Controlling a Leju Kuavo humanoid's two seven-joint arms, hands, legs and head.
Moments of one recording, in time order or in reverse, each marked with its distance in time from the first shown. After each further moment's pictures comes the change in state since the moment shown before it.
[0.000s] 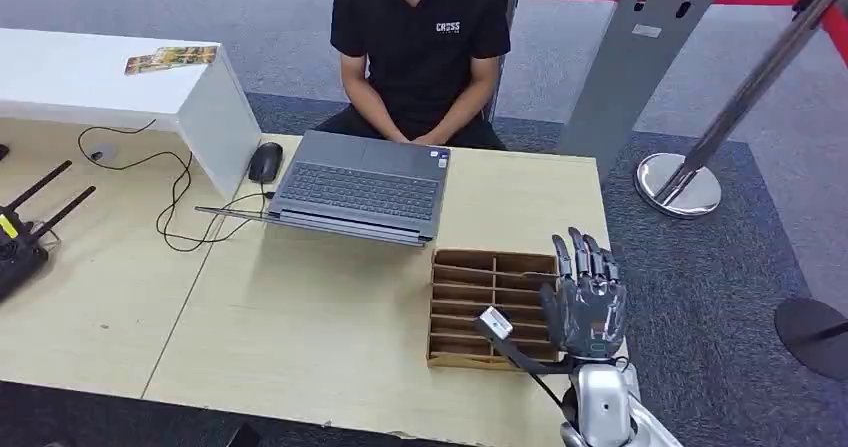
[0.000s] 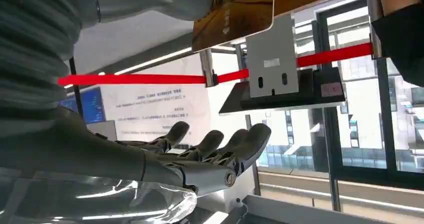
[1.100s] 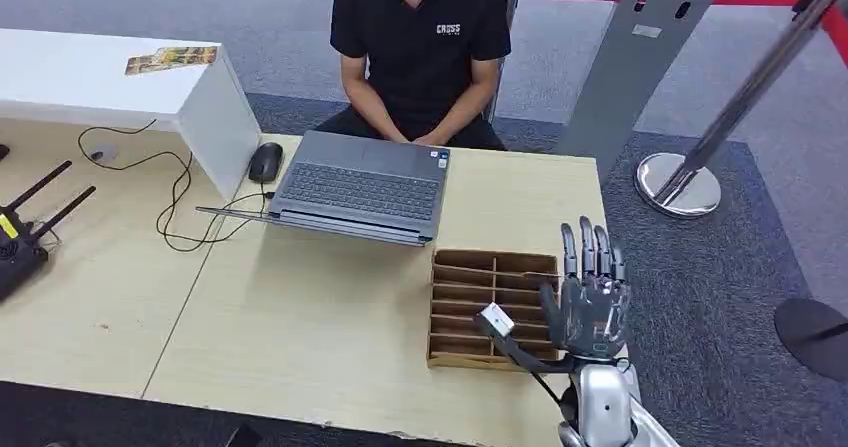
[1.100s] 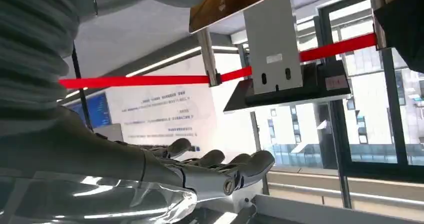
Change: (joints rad) left arm 0.000 0.000 0.000 0.000 0.011 0.000 0.003; right arm 0.018 0.021 -0.028 -0.035 0.008 0.000 0.000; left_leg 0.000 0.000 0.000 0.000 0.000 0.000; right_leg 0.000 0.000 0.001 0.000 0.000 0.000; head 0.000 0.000
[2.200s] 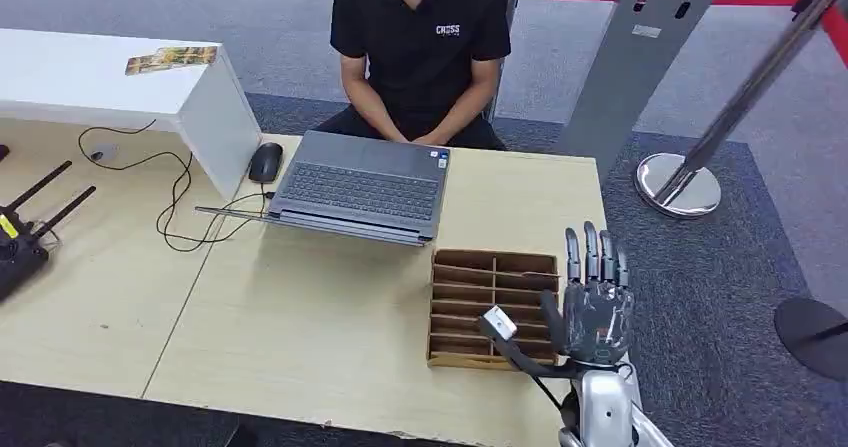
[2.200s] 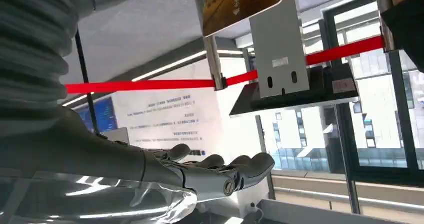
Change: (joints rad) left arm 0.000 0.000 0.000 0.000 0.012 0.000 0.012; right arm 0.031 0.011 -0.024 -0.018 0.010 0.000 0.000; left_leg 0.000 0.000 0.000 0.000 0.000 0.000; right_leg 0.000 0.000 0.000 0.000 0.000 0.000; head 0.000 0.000
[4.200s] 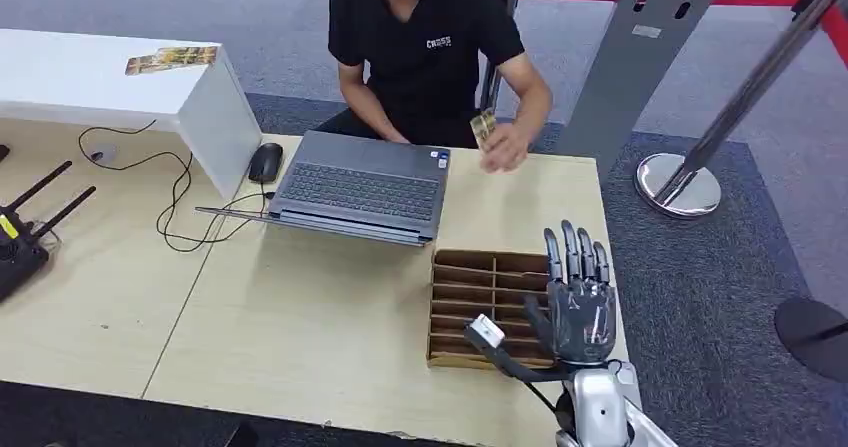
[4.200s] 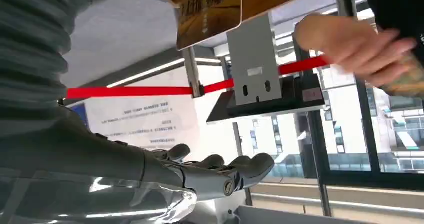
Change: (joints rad) left arm -0.001 0.000 0.000 0.000 0.004 0.000 -0.018; right arm -0.054 -0.056 0.126 -0.008 -0.085 0.005 0.000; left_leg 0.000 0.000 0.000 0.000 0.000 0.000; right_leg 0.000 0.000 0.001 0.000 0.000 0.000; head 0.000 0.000
